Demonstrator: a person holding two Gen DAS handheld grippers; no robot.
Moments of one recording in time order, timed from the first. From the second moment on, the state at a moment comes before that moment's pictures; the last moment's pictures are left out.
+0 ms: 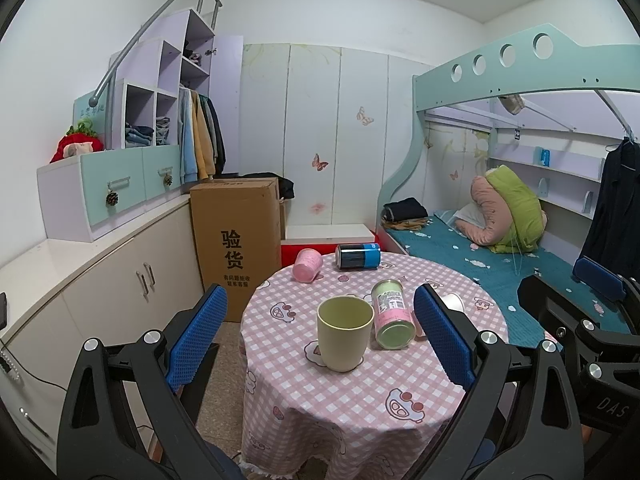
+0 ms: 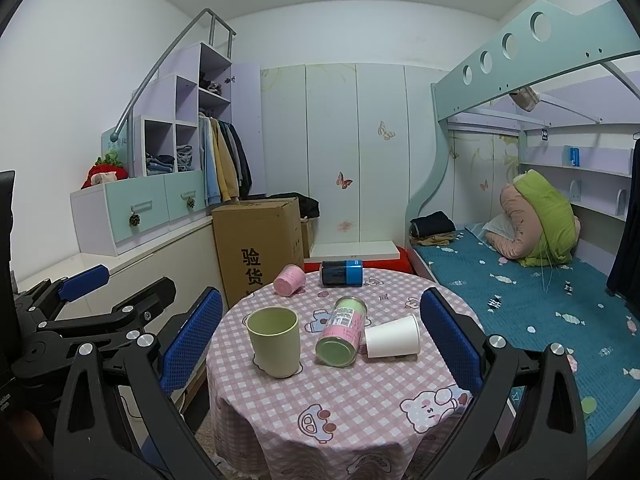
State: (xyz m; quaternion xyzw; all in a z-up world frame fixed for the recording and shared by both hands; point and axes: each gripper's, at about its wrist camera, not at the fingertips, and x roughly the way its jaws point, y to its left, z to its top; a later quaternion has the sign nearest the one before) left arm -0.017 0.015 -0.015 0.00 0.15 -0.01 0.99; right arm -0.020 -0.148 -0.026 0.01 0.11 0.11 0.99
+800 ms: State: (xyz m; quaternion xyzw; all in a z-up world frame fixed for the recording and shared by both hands) left arm -0.016 0.014 -0.017 0.00 0.14 0.00 0.99; right arm -0.019 -0.148 -0.026 0.02 0.11 0.12 0.99
